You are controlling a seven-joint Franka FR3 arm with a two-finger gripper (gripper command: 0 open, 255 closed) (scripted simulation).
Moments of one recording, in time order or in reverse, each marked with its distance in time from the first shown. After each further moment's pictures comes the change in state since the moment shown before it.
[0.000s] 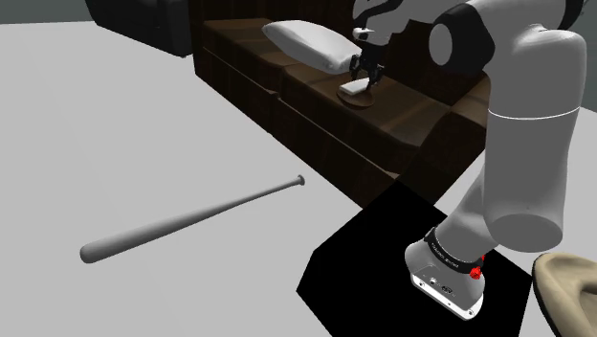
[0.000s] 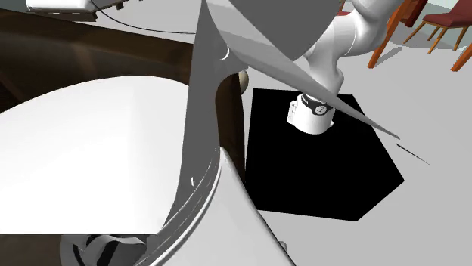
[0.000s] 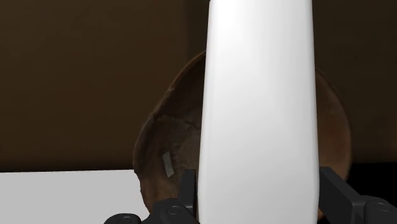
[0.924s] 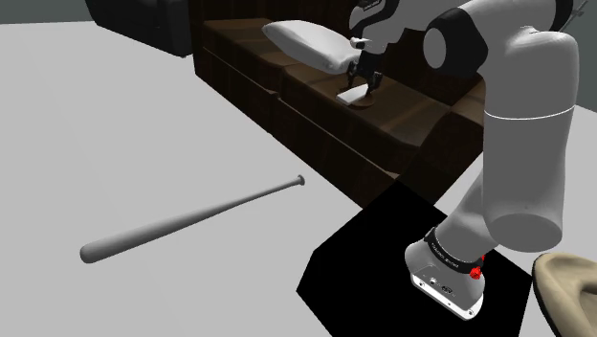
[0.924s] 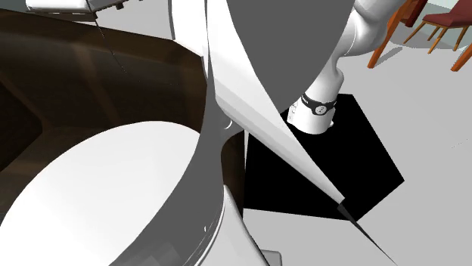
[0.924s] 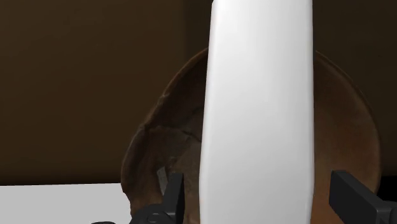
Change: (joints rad) arm -0.008 0.028 0.020 -0.040 0.028 0.059 -0.016
